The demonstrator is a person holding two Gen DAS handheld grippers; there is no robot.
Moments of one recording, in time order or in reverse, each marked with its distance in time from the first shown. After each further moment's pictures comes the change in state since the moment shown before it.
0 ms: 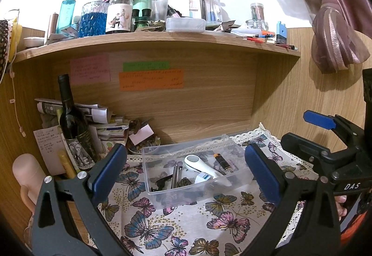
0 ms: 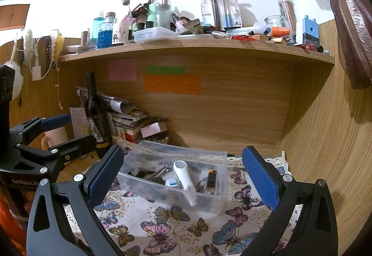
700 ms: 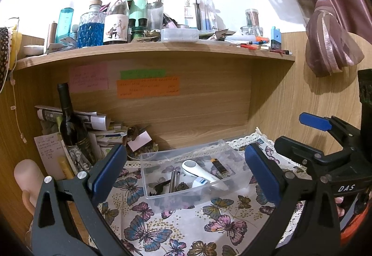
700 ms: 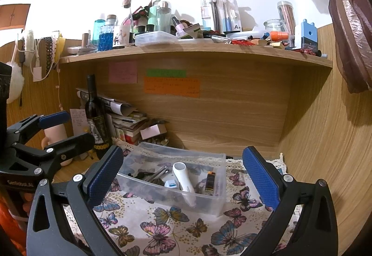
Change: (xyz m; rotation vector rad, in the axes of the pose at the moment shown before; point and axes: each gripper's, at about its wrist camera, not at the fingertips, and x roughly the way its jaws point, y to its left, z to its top) left arm -0.009 -0.006 0.004 0.010 -0.037 -0.009; right arm -0.004 -0.001 0.001 -0.002 -0.011 -0.005
